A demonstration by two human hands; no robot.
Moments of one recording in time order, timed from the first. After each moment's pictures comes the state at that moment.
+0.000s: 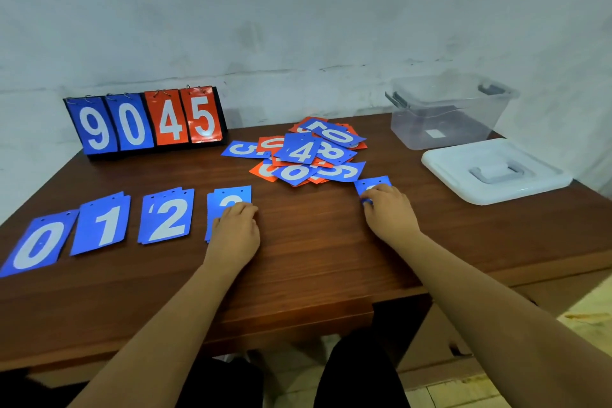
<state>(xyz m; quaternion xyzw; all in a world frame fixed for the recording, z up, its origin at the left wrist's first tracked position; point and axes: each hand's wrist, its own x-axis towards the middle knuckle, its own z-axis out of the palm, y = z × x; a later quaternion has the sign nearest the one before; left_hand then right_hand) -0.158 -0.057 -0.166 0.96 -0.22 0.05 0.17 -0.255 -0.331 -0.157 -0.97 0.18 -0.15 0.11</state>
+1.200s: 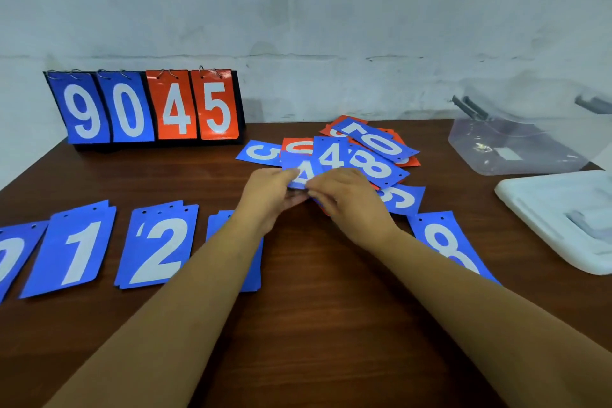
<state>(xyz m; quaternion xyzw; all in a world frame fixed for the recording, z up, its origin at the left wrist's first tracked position) -0.043 -0.121 -0.121 0.62 0.04 -0.21 0.76 -0.111 -0.266 -0.143 -0.94 -0.14 -0.28 0.16</state>
